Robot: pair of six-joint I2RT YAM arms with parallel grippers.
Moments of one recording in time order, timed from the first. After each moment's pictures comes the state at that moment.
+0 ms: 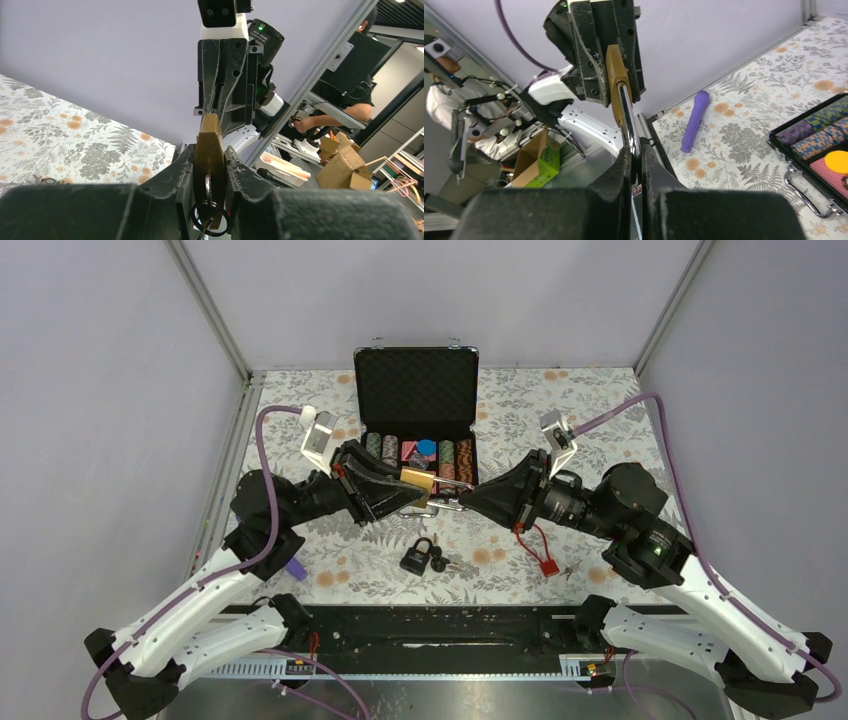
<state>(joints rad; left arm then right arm) -0.80 0.82 0.87 0.35 0.60 -0.73 0.92 0.79 1.04 -0.11 -0.37 0.57</state>
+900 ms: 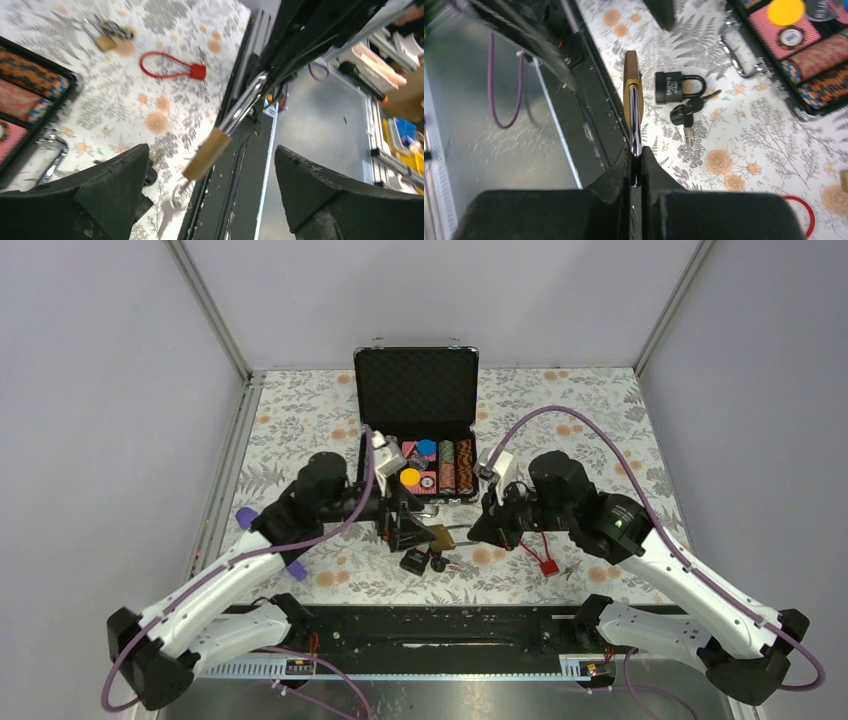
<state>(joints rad) -0.71 0.89 0.84 -0.21 0.65 -0.29 0.84 0.95 1.08 -0.71 -0.37 0.11</state>
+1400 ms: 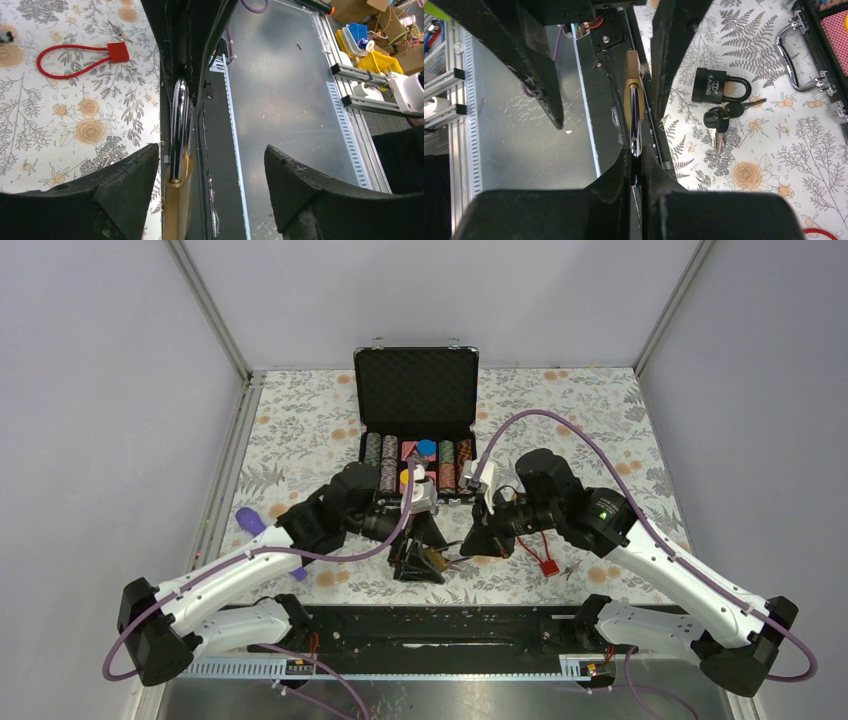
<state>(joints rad) -0.87 1.02 0.83 -0.21 0.89 -0.11 0.84 1.01 1.08 -0.73 -0.60 0.00</state>
